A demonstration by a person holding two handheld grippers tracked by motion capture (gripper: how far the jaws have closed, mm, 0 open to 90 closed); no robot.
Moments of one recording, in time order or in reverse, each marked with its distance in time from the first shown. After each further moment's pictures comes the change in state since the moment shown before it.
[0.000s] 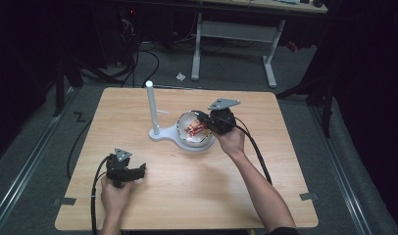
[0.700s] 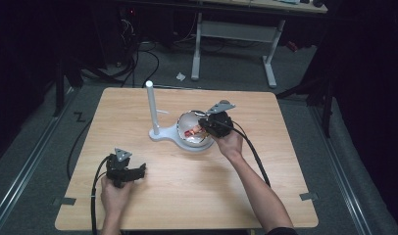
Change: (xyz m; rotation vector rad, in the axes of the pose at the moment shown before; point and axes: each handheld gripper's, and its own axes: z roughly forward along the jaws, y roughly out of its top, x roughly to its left) left arm 0.000 0.000 0.000 0.000 0.000 0.000; right arm -0.005 -0.021 0.026 0.084 -0.024 0.028
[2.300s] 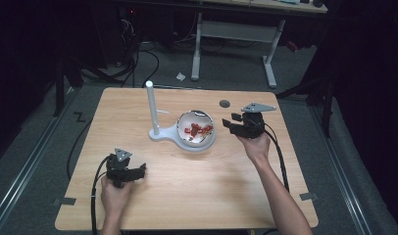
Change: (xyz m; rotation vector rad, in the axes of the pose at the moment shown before) left arm 0.000 0.000 0.000 0.001 0.000 0.001; right arm -0.046 -0.030 -0.078 -0.103 -0.058 0.157
